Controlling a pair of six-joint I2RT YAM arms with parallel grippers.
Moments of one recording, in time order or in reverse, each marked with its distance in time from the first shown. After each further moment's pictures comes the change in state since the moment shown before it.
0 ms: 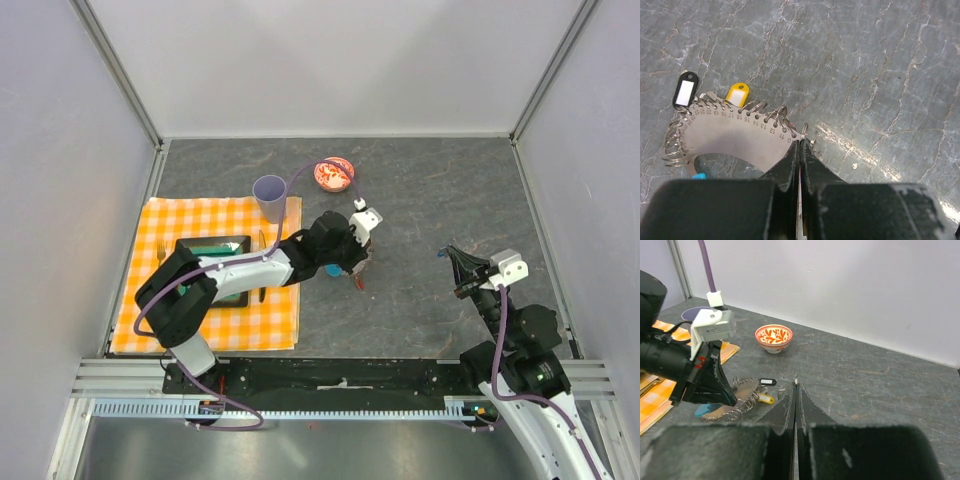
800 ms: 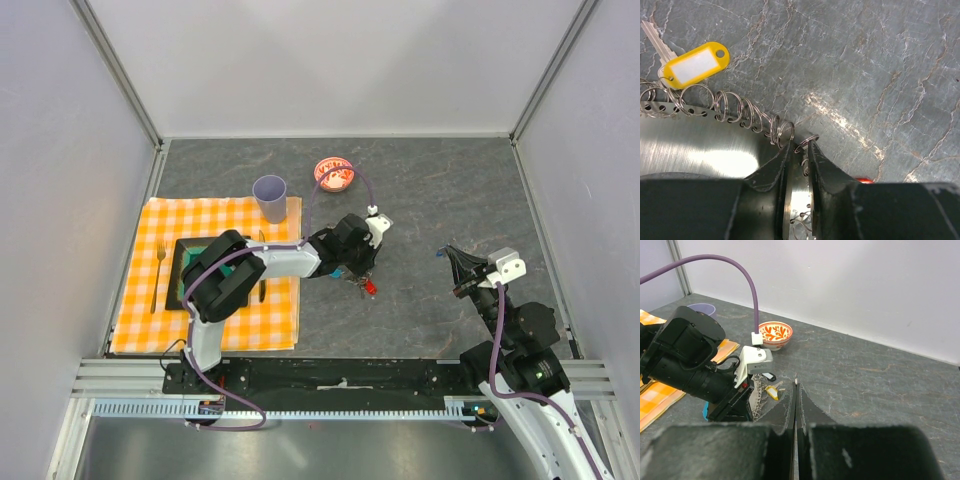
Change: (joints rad) left arm 0.001 0.262 0.135 -0.023 -0.022 -0.076; right arm 0.000 0.014 0.000 0.000 0.000 0.000
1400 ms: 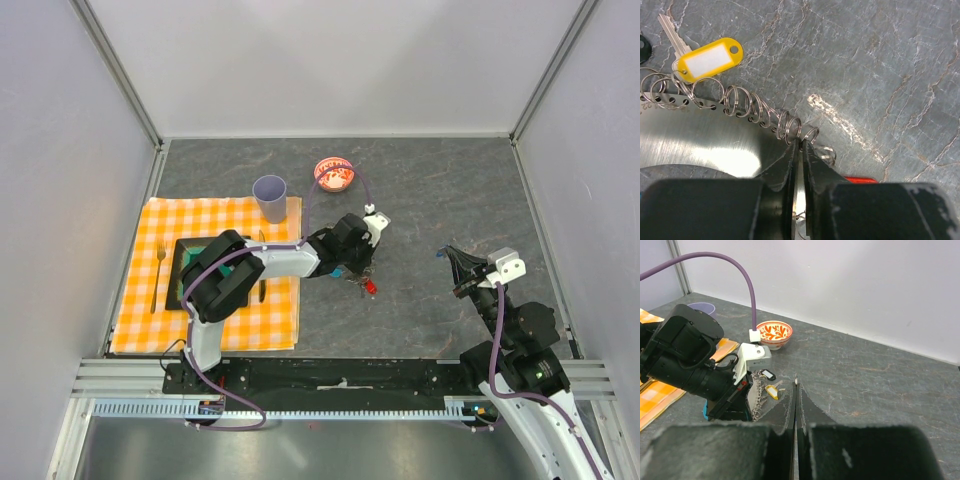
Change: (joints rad) left arm 0.005 -0.002 -0.002 -0.002 -0.033 -0.027; right arm 0.000 0.000 0.000 -0.003 0.000 -0.002
